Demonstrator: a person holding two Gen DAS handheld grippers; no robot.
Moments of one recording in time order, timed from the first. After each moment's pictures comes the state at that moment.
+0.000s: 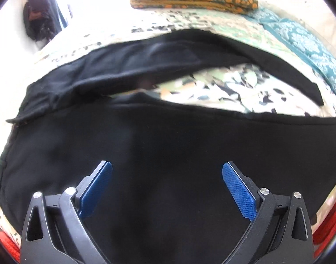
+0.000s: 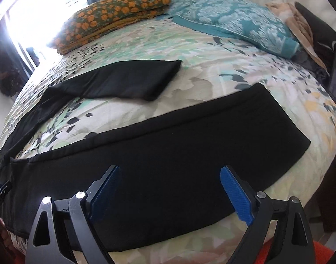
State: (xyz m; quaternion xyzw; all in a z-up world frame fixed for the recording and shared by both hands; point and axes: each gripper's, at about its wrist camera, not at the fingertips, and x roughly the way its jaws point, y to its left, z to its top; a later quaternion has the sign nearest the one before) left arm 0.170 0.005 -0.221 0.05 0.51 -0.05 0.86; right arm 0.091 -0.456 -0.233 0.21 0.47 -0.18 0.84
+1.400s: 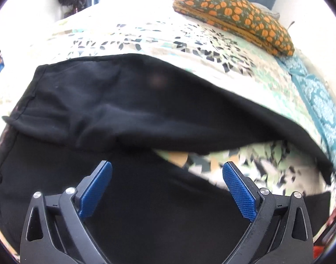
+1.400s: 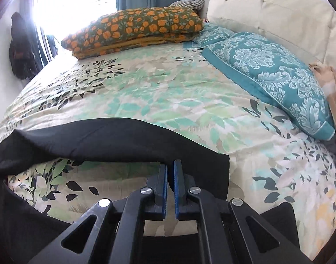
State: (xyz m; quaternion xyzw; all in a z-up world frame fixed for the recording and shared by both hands) left arm 0.261 0.098 -0.188 -0.14 0.49 0.01 0.86; right arm 0.223 -0.422 -0.175 0.06 0.39 -0.09 0.91
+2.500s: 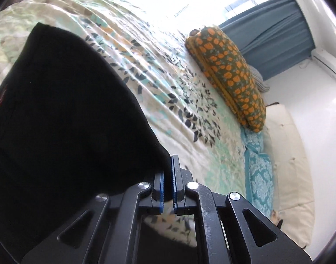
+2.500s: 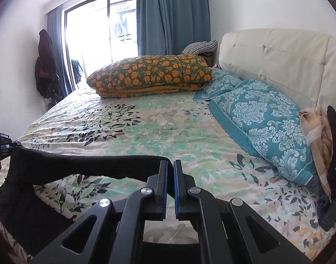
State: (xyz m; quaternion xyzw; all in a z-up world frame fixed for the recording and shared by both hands) left arm 0.258 0.201 -0.126 -0.39 0.42 -0.04 0.82; right arm 0.150 -0.448 -0.067 0.03 0.30 -0.02 0.95
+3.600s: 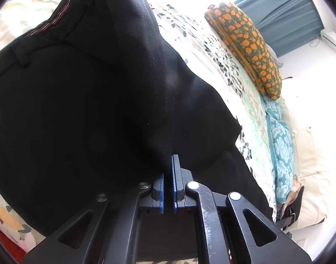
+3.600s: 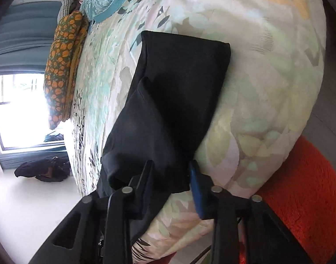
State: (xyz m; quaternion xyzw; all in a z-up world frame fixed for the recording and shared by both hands) left arm 0.137 0.192 -0.204 -0.36 0.48 -0.03 0.80; right arm 0.026 -0.548 -0.243 0.54 0.47 -0.10 0.69
